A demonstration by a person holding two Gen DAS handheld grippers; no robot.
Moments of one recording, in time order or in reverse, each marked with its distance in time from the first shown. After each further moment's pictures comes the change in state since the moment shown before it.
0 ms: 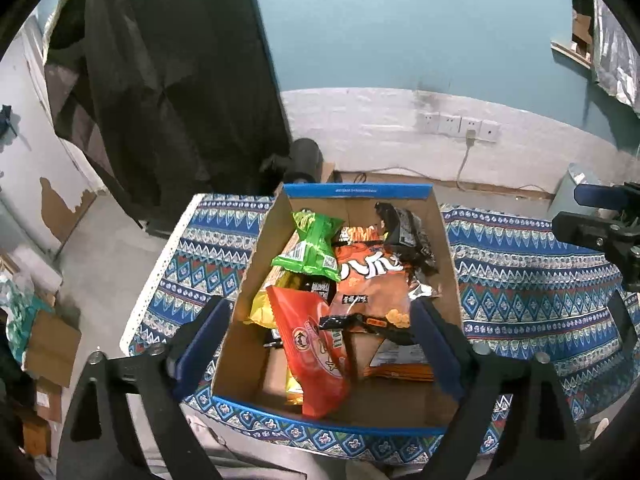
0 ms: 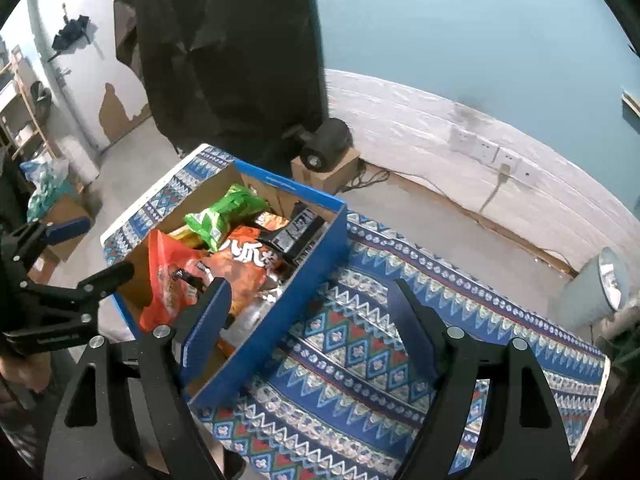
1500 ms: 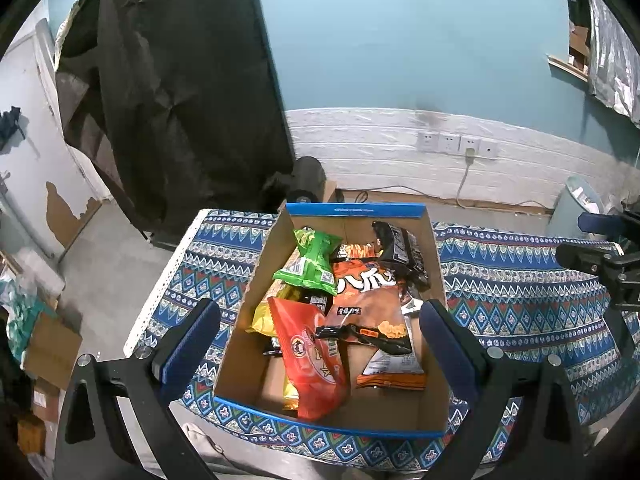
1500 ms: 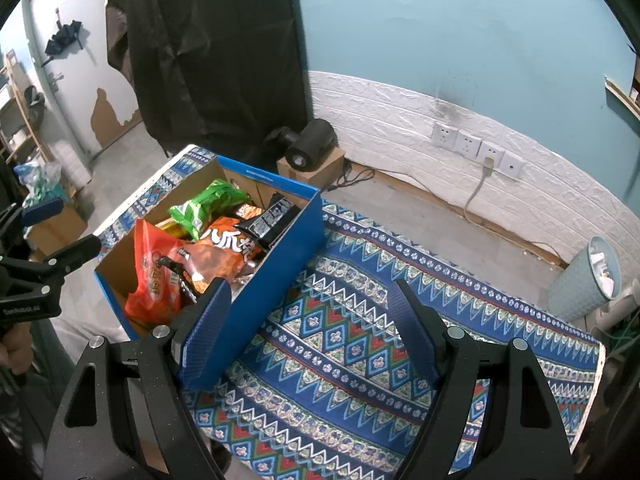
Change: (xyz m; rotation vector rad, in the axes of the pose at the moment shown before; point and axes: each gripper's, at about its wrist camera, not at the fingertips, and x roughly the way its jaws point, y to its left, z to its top) left arm -0.019 -0.005 0.001 -0.024 -0.057 0.015; right arm -0.012 -0.020 -0.022 0.014 -0.019 -0.030
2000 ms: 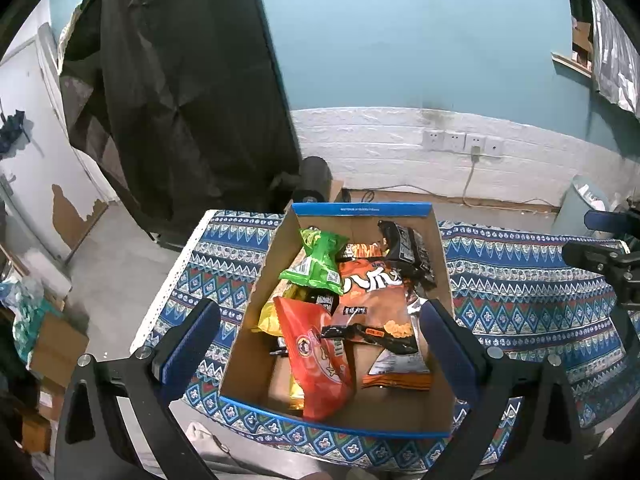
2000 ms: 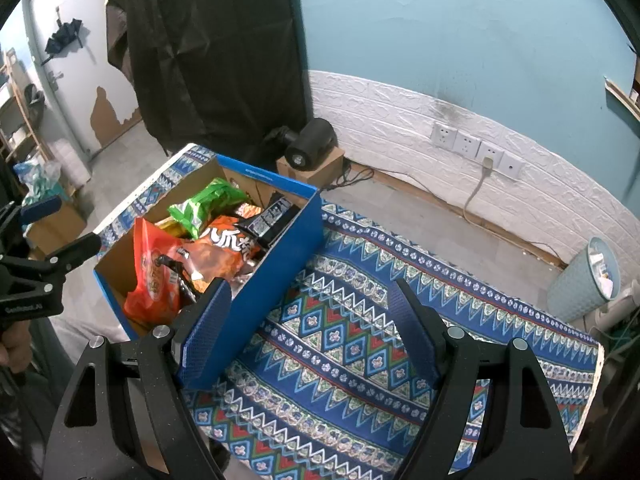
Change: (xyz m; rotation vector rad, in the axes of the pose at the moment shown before) left arm 0.000 -0.002 0.000 0.012 -0.002 0.029; right arm 0.000 -0.001 0.000 -0.002 0.002 -0.002
